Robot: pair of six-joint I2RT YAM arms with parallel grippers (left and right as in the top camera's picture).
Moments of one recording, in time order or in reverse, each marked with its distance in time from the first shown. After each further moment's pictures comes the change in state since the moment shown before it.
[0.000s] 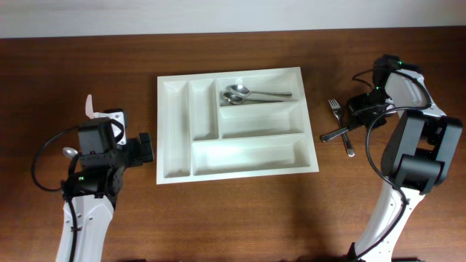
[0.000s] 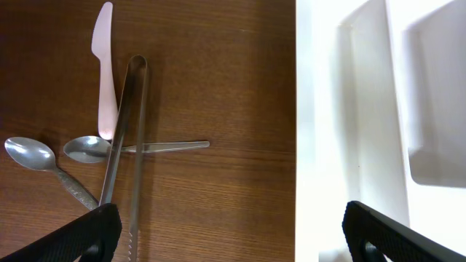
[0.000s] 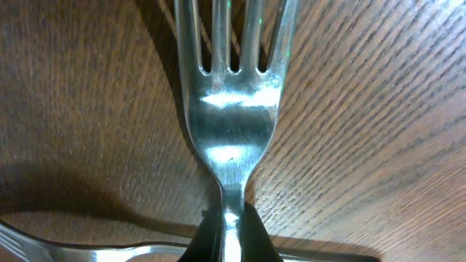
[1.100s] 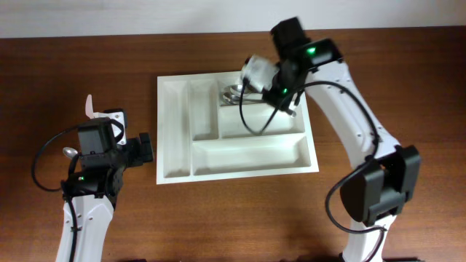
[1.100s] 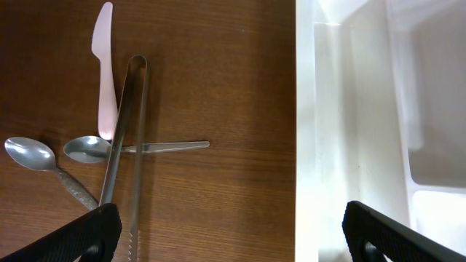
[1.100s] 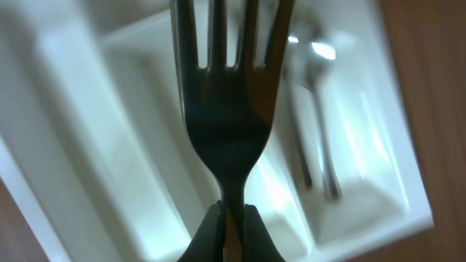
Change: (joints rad) left arm 0.000 0.000 0.000 0.000 0.000 0.000; right arm 0.607 -0.260 0.165 -0.046 -0.052 -1.787
